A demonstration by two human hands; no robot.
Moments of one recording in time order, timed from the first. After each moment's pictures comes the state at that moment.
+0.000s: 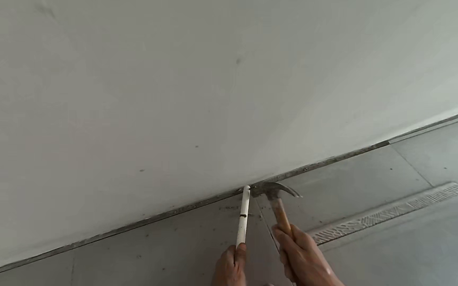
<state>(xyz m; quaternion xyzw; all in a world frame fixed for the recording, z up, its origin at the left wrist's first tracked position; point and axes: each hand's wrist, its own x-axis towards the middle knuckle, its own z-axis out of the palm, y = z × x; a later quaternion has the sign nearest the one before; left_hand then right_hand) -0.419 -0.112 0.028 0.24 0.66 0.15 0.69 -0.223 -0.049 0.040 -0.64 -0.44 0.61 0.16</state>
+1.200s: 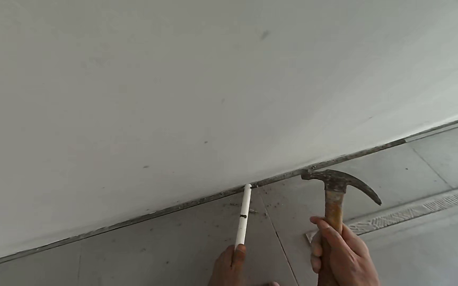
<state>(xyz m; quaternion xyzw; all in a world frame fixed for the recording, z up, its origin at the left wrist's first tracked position) -0.430 -0.133 0.013 0.27 0.66 0.16 0.68 -0.202 -0.043 0.061 -0.62 -0.37 0.58 0.39</state>
